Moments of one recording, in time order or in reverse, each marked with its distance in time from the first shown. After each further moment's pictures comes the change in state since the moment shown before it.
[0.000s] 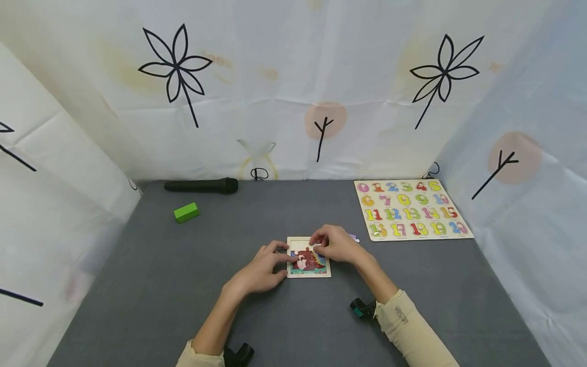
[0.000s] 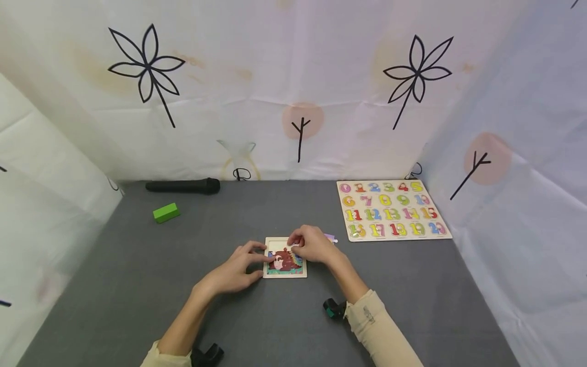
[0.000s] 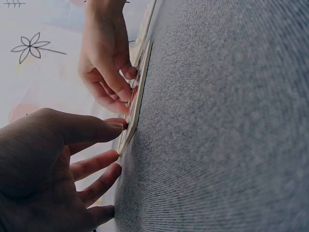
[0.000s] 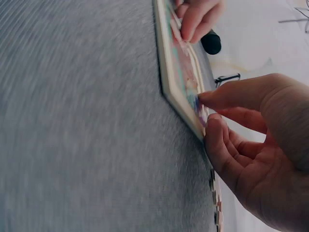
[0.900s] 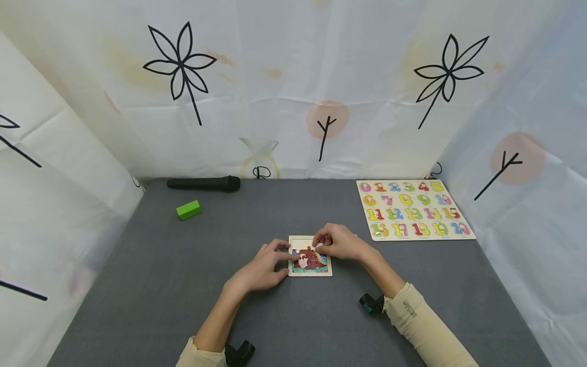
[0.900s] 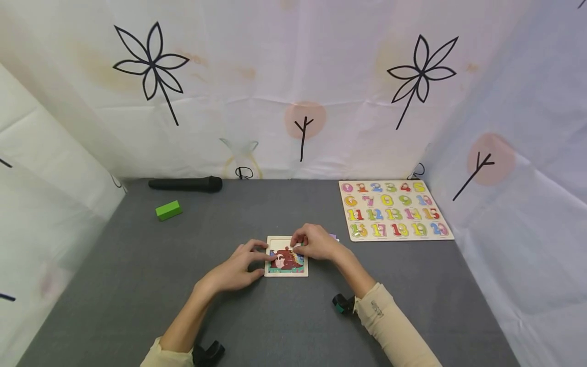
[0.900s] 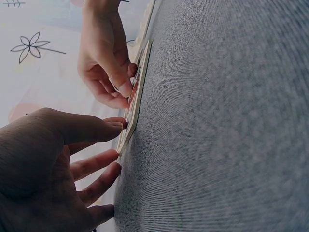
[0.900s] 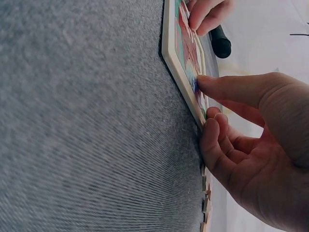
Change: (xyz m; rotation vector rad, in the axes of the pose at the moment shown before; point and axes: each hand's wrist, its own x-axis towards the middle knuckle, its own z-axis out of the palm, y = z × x) left_hand 0.000 -0.003 0.000 -0.003 -0.001 0.022; right_hand 0.000 0.003 -0.011 -0.019 -0.106 -0.059
